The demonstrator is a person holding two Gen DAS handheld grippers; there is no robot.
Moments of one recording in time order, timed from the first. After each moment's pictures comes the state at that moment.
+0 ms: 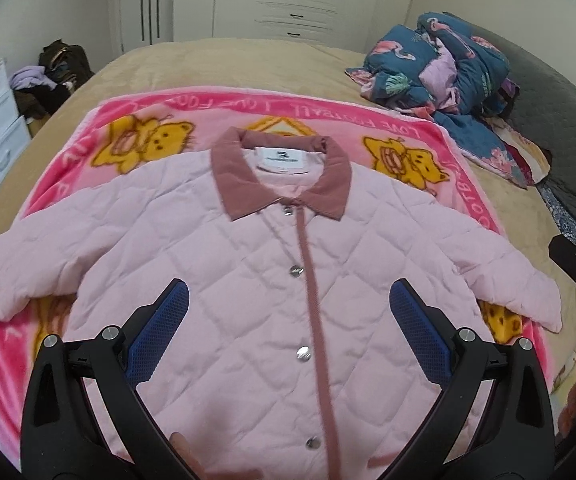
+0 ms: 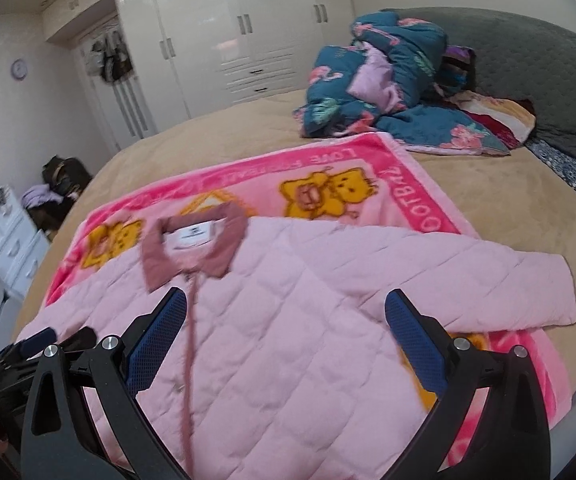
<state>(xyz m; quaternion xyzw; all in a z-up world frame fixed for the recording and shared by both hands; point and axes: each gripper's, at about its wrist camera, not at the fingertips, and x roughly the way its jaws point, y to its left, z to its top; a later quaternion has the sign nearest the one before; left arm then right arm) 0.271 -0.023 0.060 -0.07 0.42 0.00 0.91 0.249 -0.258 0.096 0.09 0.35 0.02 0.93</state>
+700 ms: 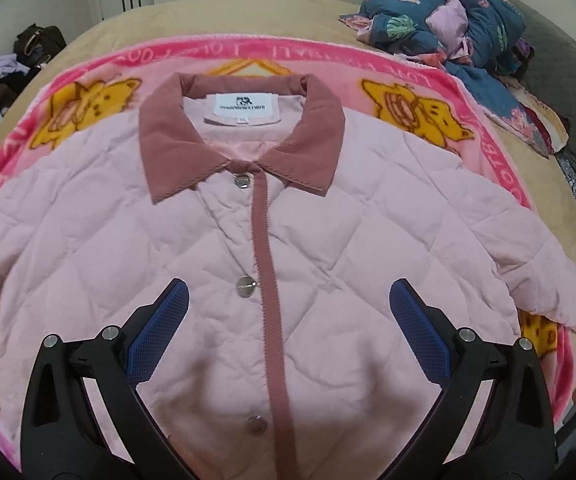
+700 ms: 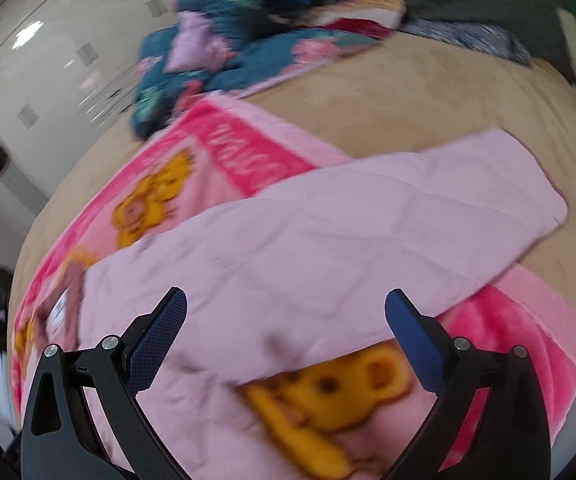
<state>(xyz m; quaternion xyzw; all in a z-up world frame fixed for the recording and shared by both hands) 0.356 -0.065 -0.031 -0.06 0.49 0.00 0.87 0.294 -0.450 -0.031 0.27 0.40 -0.18 0.86</state>
